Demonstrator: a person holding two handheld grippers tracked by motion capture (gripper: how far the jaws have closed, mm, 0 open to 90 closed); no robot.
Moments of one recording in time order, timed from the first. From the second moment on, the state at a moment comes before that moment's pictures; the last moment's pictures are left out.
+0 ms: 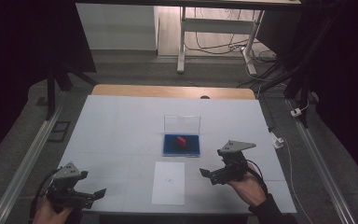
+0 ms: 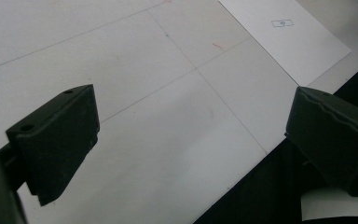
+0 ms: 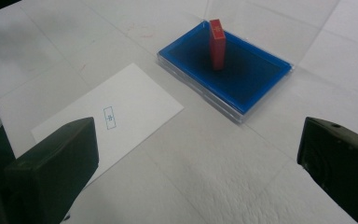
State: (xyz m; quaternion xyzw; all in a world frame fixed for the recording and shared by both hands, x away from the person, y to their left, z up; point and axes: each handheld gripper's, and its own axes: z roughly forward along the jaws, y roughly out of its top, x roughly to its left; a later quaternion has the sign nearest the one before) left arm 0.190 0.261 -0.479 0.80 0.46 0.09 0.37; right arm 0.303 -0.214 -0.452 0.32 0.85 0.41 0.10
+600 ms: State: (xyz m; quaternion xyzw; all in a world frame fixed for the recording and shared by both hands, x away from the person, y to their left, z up) left arm 0.190 0.261 -0.479 0.80 0.47 0.09 0.37; right arm 0.272 -0.262 -0.450 0.36 0.83 0.40 0.14
